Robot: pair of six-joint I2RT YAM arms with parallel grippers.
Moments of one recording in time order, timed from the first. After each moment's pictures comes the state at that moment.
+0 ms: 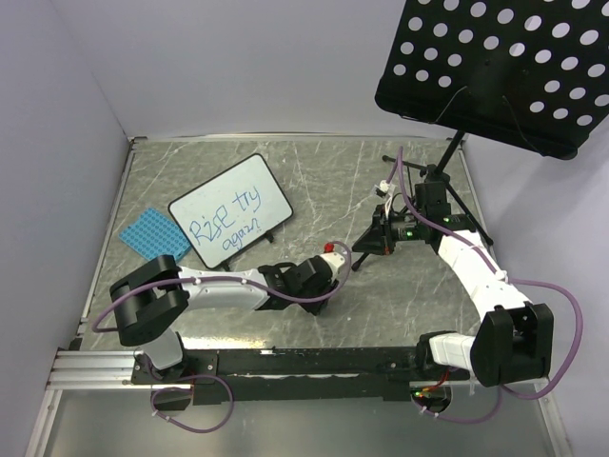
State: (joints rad) left arm -1.15 1.64 0.90 -0.12 -0.11 -0.40; right arm 0.12 1.23 0.92 -0.58 -1.07 -0.35
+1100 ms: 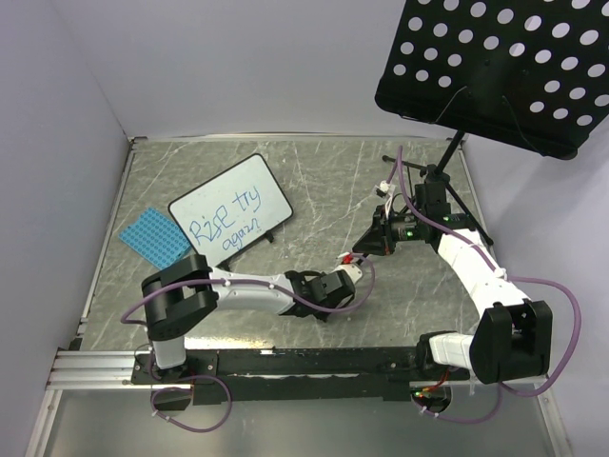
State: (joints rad) left arm -1.25 1.81 1.09 -0.30 -0.27 -0.37; right arm 0.11 1.25 0.92 -0.59 -1.07 -0.36
